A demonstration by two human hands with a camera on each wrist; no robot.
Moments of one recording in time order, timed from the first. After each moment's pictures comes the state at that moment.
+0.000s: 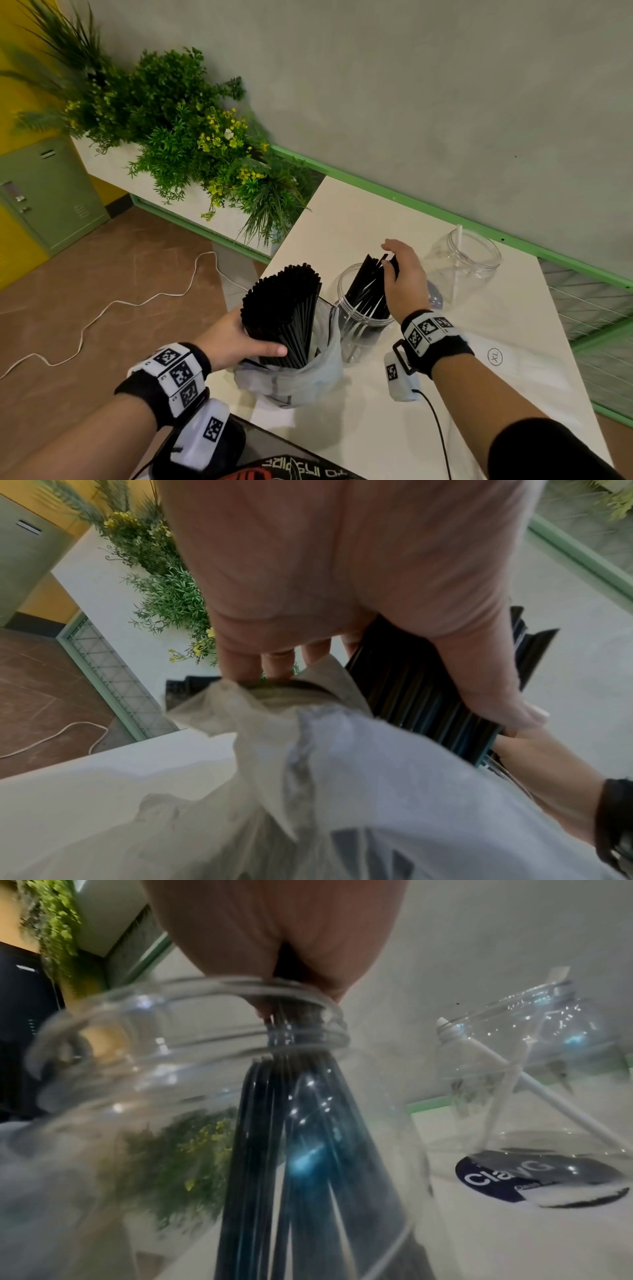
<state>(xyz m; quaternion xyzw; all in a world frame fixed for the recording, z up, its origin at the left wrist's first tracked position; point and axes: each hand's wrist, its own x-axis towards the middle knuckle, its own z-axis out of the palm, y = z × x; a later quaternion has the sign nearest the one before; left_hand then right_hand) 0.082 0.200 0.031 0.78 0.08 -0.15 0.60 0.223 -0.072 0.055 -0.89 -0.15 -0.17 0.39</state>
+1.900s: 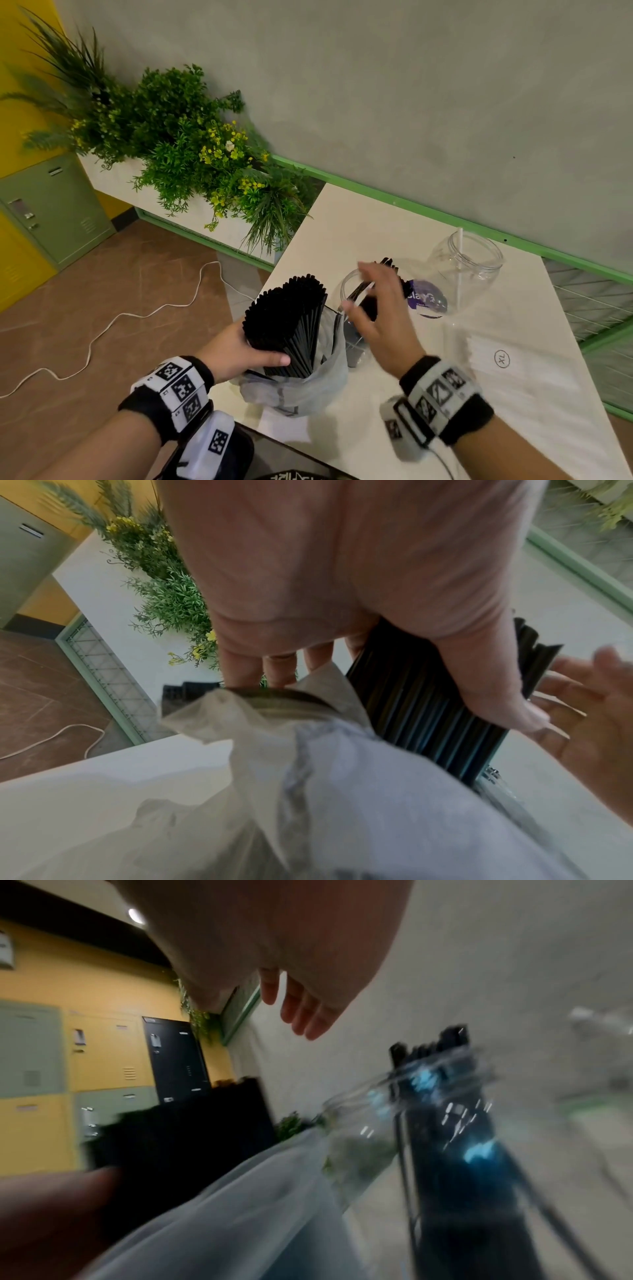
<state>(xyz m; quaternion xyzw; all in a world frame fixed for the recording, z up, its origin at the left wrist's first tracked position) 0.079 0.203 0.028 0.78 0.07 -0.14 0.61 0.141 -0.044 0.083 -0.86 -0.27 -0.10 0.42</state>
